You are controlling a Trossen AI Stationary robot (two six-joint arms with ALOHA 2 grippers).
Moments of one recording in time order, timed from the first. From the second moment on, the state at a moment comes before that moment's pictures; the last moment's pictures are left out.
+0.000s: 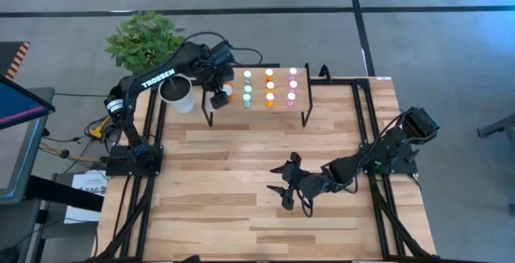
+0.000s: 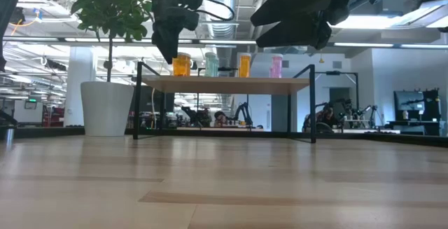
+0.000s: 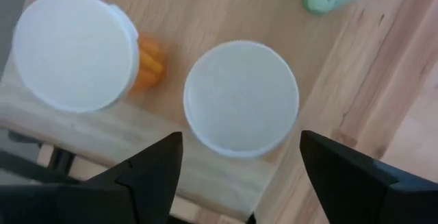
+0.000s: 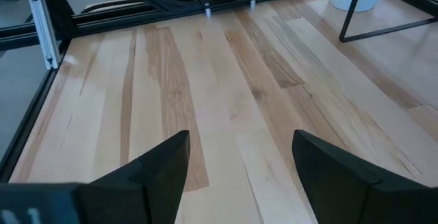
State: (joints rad) left arm 0.59 1.73 1.74 -1.34 0.05 0.17; right arm 0.46 1.59 0.85 0.24 0.57 0.43
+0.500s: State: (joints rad) left arm 0.57 1.51 1.78 -1.39 0.05 0.12; right arm 0.45 1.59 0.85 0.24 0.57 0.42
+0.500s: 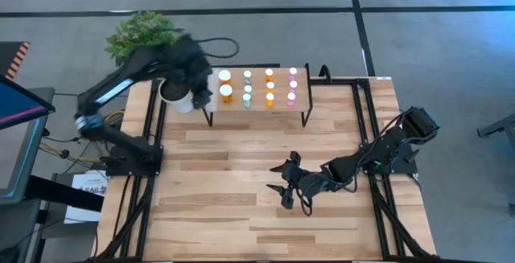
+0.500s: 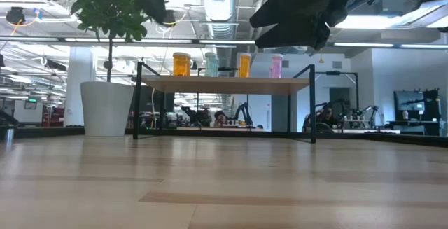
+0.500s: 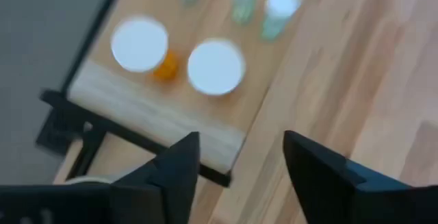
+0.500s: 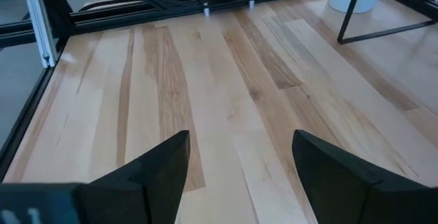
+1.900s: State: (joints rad) left arm -0.09 0.38 0.39 0.02 0.02 -0.12; right arm 0.44 0.80 0.44 0.41 0.47 0.00
